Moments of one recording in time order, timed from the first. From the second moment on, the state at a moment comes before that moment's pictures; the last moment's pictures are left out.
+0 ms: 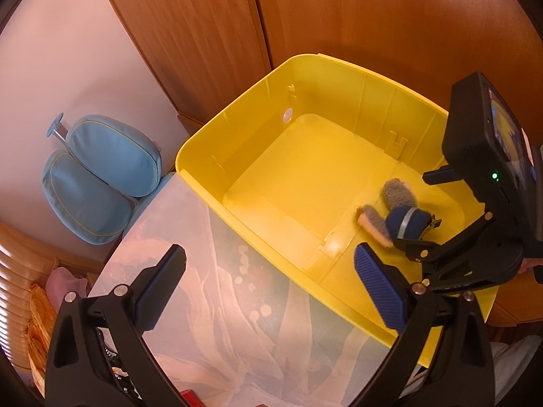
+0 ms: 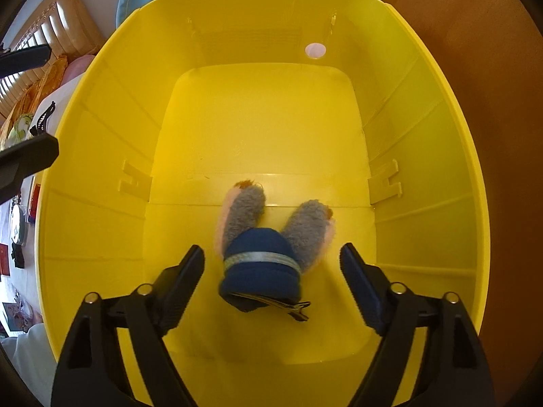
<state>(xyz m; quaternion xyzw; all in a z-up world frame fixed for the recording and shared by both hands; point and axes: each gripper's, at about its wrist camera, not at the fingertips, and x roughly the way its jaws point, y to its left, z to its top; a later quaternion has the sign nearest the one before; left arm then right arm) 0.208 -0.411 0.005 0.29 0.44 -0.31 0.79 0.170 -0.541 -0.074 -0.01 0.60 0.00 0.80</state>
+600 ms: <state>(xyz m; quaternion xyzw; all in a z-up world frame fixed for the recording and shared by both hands) 0.165 -0.331 0.038 0.22 0.40 -0.30 0.84 0.127 -0.522 0.022 0.02 0.46 0.04 0.89</state>
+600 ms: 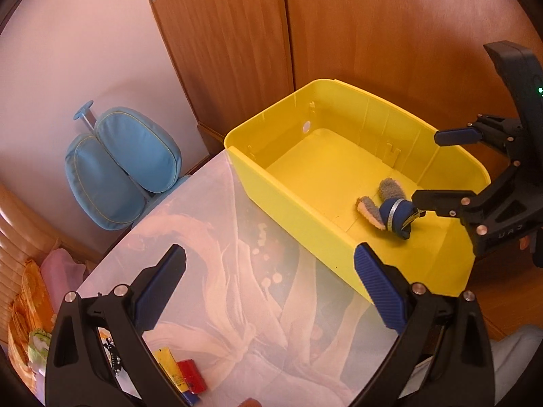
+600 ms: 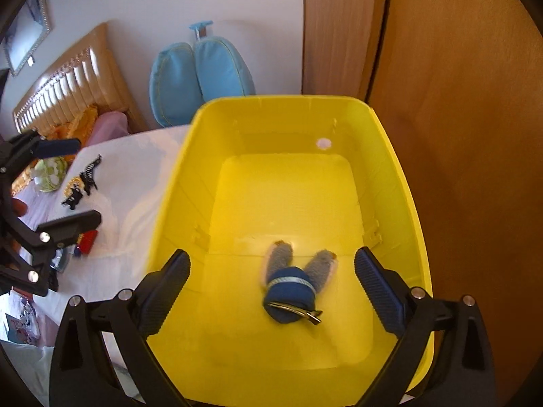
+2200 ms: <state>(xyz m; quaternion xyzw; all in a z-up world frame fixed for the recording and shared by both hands) 0.157 0.023 -0.065 0.00 0.50 -0.06 0.87 0.177 -0.155 -0.045 -0.15 0.48 0.34 0.80</state>
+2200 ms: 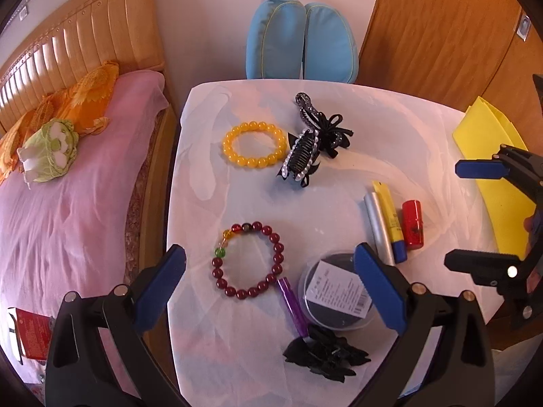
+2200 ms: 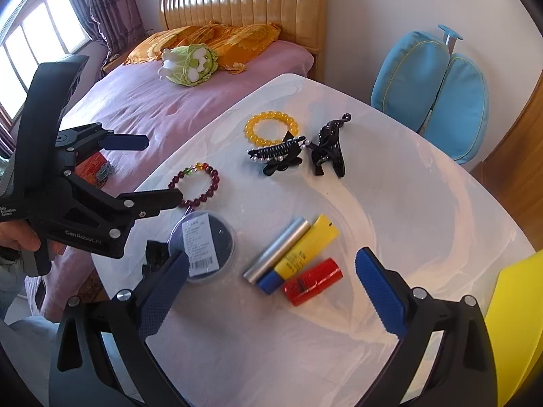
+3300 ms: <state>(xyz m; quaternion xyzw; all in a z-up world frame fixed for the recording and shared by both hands) 0.310 0.054 -0.107 0.13 0.50 -0.21 0.83 0.342 -0.083 -0.113 -0.15 0.55 0.19 0.80</state>
